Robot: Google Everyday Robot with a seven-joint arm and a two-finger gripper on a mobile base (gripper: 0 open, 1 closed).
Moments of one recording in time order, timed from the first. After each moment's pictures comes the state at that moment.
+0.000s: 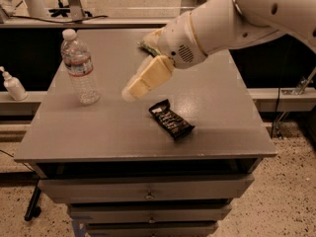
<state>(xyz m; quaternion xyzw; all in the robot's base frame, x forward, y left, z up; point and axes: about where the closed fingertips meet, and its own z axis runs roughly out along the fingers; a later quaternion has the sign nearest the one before) 0.513 0.044 0.967 -0.58 0.66 0.28 0.38</state>
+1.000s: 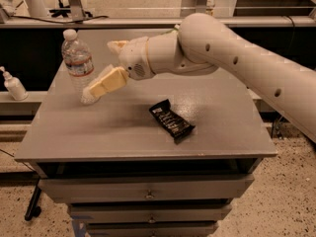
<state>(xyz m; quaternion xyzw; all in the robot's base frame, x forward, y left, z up) 0.574 0.148 0.925 -0.55 0.59 0.36 0.47</state>
